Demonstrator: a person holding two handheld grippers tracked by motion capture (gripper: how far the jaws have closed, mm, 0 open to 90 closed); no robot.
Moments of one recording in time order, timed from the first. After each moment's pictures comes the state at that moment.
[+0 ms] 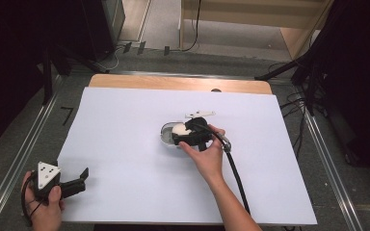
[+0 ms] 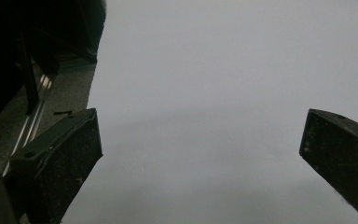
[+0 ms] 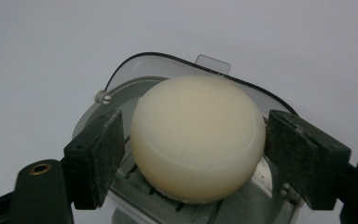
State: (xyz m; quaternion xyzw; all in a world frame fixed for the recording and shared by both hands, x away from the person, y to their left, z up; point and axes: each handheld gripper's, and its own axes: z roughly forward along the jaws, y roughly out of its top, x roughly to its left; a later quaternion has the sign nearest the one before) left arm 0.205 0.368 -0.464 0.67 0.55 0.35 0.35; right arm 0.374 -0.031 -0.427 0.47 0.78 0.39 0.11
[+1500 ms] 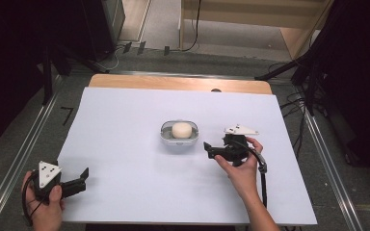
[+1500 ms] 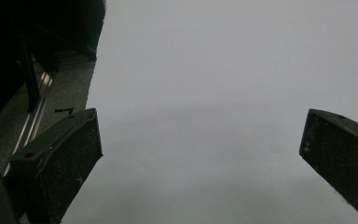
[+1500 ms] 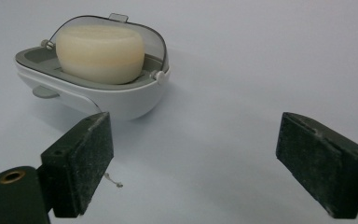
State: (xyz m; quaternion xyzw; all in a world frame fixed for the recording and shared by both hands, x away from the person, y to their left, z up) left arm 0.207 0.367 -0.464 0.67 0.56 0.35 0.34; right arm 0.330 -0.132 -0.435 0.49 0.75 0.42 0.16
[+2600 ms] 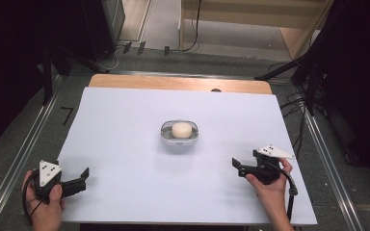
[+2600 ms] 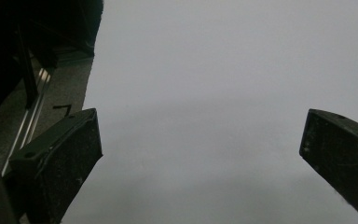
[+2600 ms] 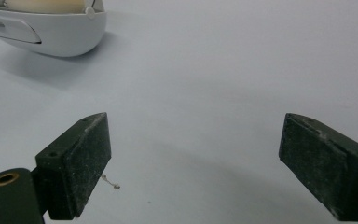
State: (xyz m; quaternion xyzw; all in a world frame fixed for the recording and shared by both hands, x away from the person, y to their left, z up) left arm 0.209 0.367 -0.464 0.68 0.56 0.34 0.33; right arm 0.286 -0.220 -0.465 0.51 0.73 0.43 0.17
